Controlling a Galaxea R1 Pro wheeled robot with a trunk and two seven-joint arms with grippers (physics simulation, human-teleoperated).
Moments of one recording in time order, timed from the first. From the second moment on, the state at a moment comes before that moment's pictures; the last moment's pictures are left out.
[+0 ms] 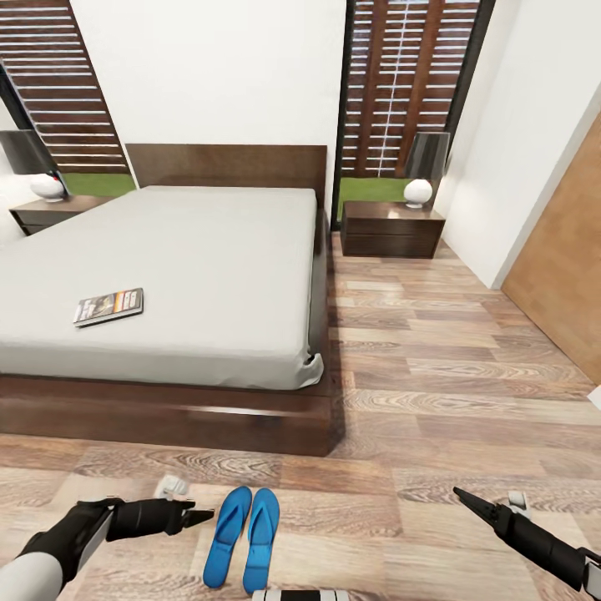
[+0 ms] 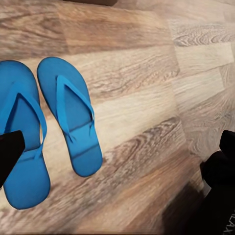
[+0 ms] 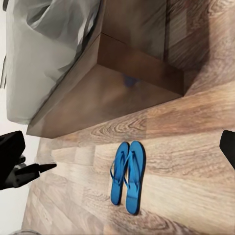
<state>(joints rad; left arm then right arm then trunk) -0.61 0.27 0.01 -0.35 -0.03 0.22 -1.07 -0.64 -0.48 -0.07 0.05 -0.51 0.11 1.42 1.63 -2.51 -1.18</state>
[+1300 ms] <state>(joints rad) -0.55 0.31 0.07 -0.02 0.17 -0.07 -1.16 -0.55 -0.47 -0.08 0.05 -0.52 0.12 1.41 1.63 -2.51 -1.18</state>
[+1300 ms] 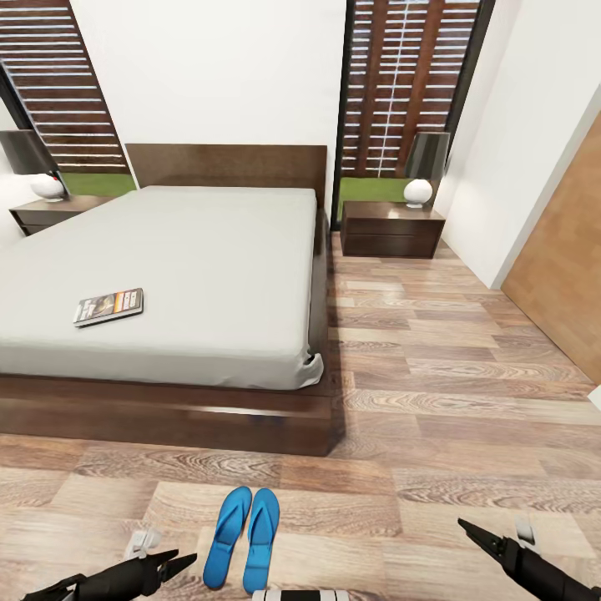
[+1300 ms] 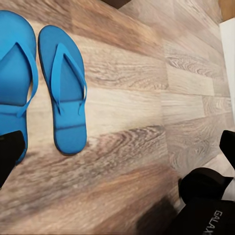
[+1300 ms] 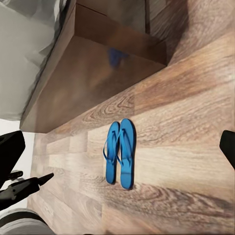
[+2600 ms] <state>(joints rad) -0.54 0.30 0.07 -0.02 0.24 -0.07 -1.16 -0.54 -0.47 -0.08 0.05 -0.52 0.11 1.41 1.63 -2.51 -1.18</state>
